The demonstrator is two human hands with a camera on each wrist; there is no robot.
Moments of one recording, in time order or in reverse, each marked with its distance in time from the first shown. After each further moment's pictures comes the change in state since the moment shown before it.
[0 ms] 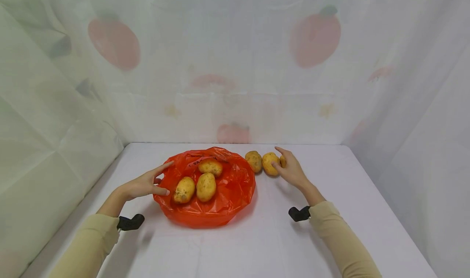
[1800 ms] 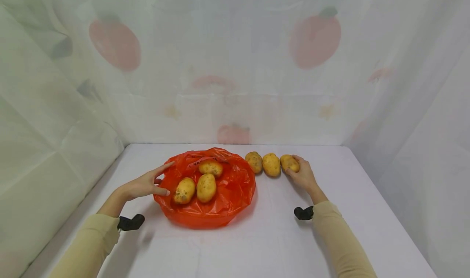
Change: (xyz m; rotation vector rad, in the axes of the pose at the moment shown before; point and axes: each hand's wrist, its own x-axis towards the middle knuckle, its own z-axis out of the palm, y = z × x) left_hand -0.002 0.002 0.000 -0.011 -0.005 -0.007; right_hand -0.012 0.055 -0.008 -0.047 -0.023 0.316
